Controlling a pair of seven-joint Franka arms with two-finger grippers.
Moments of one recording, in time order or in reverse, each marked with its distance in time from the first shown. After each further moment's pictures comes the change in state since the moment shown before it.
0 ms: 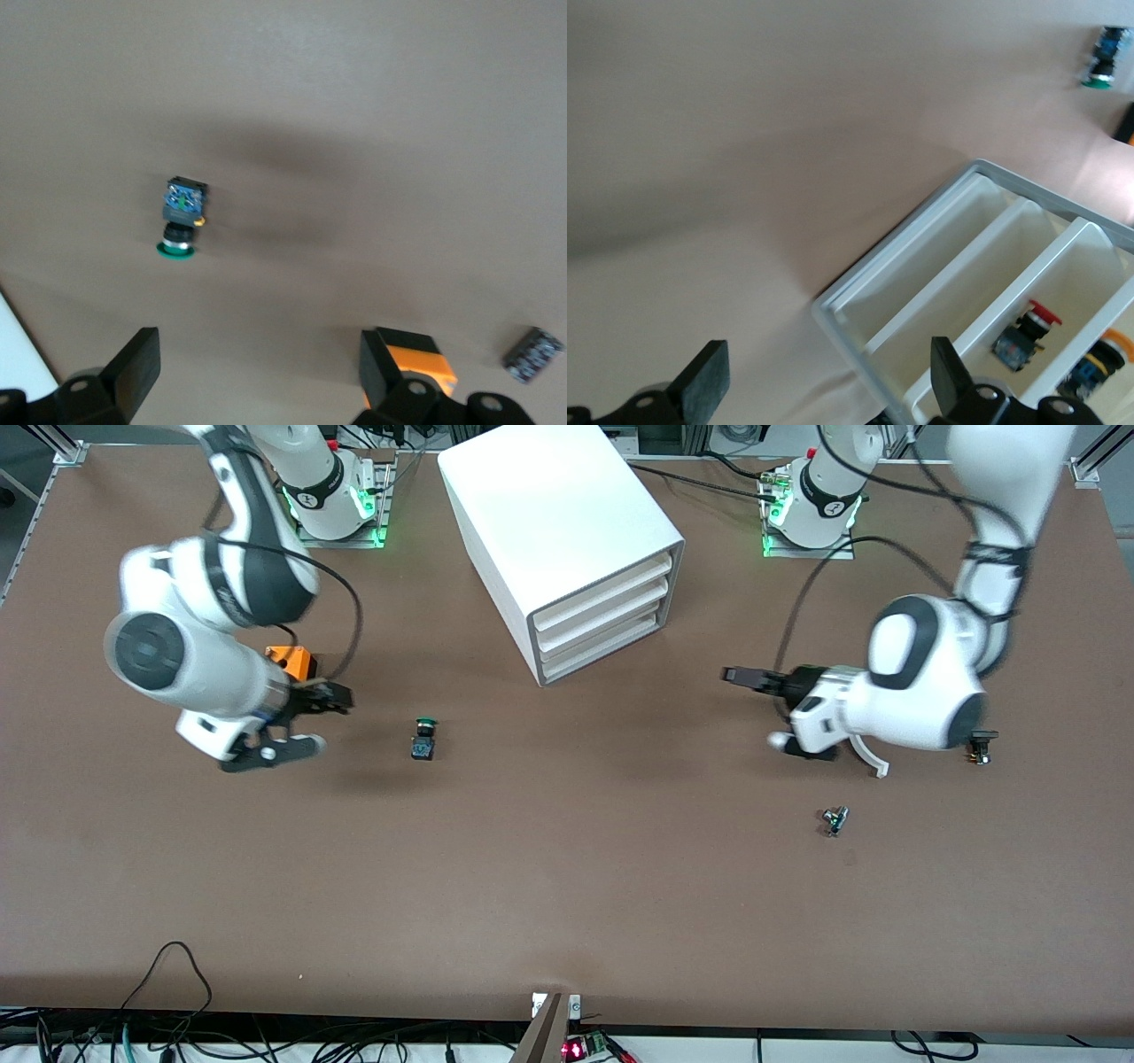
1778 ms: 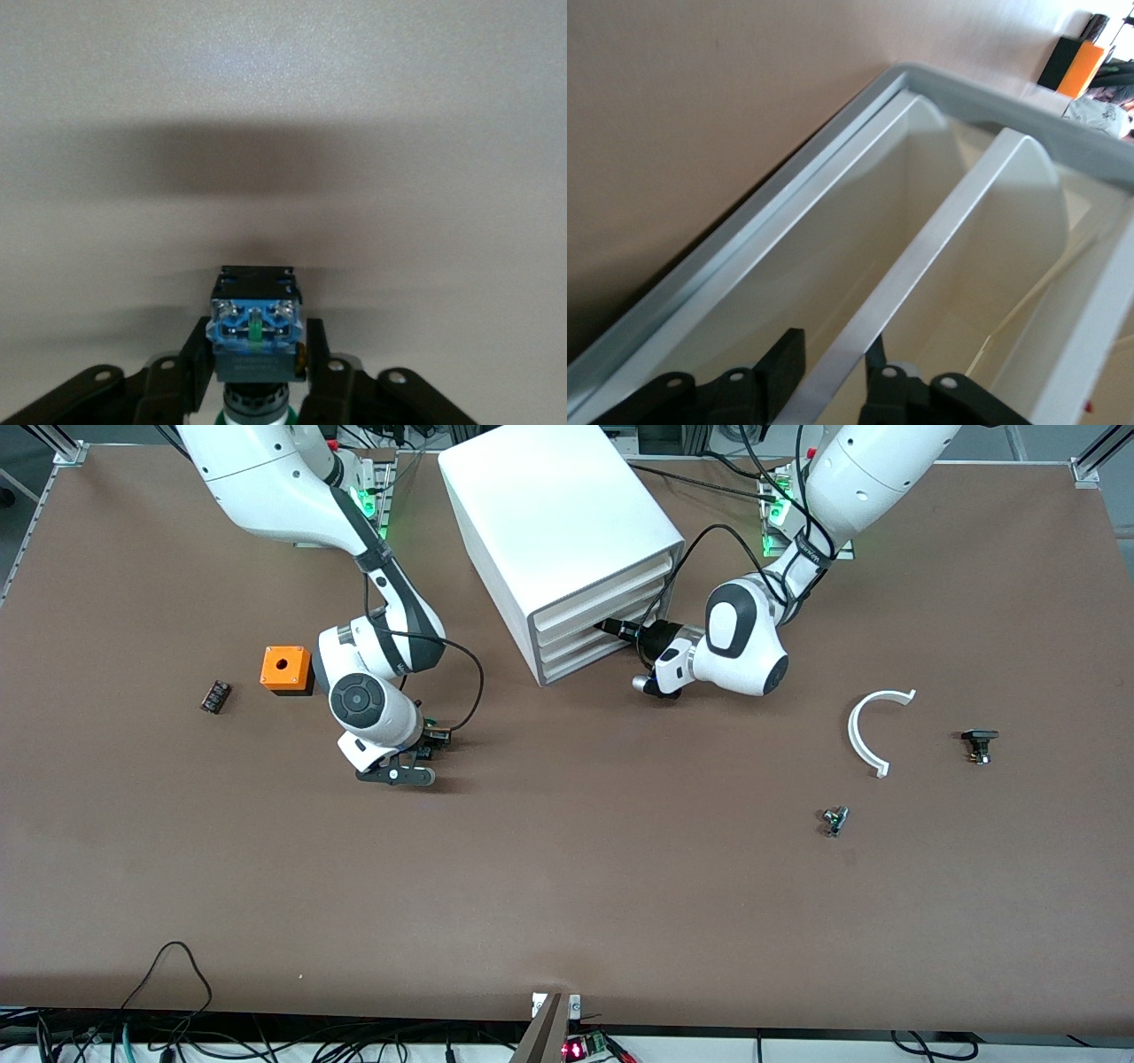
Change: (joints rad) left arm -0.136 0.165 -0.195 -0.204 -0.510 0.330 0.270; right arm 0.104 0.265 0.051 -0.136 0.003 0.446 0.381
